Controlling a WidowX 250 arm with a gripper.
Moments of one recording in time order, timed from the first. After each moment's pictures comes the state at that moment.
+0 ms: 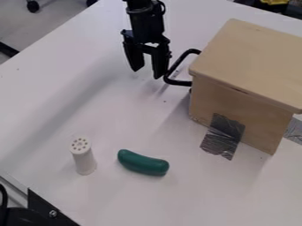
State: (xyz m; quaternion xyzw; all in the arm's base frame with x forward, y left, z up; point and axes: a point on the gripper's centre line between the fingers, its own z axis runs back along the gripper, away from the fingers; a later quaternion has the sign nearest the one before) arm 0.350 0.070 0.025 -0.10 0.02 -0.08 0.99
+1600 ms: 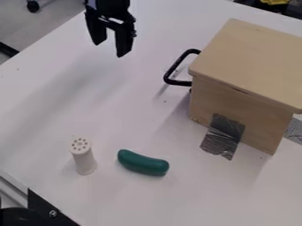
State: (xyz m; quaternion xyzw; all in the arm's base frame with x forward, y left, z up) arm 0.326 0.136 0.068 0.03 -0.02 -0.04 1.00
